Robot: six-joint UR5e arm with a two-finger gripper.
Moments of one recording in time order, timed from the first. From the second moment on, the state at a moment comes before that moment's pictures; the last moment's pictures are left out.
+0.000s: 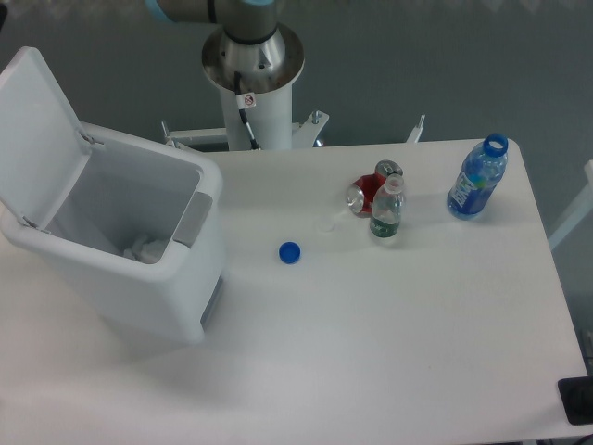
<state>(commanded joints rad) 1.93 -1.40 -1.63 -1.11 0.91 0.37</state>
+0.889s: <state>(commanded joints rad) 1.94 -1.42 -1.64 -1.11 0.95 0.38</state>
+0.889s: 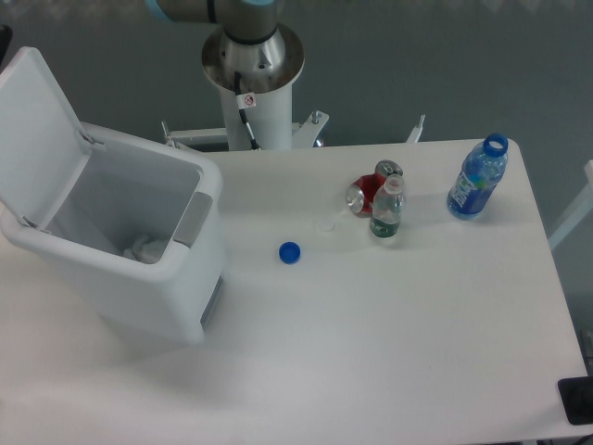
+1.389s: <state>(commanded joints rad) 1.94 -1.42 -1.65 -1.10 1.02 0.38</state>
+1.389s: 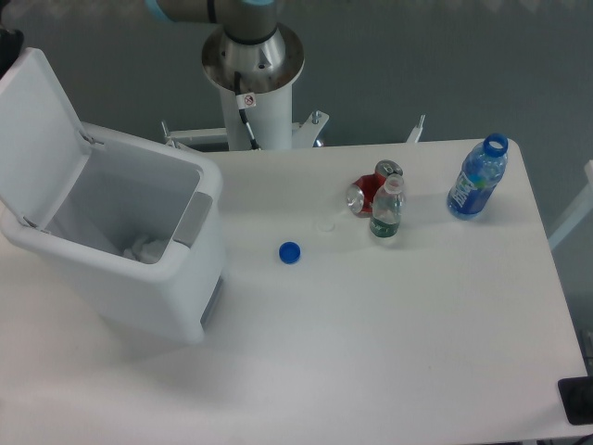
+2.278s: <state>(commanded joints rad) 2.04 -1.42 -1.65 -1.10 1.11 0.41</state>
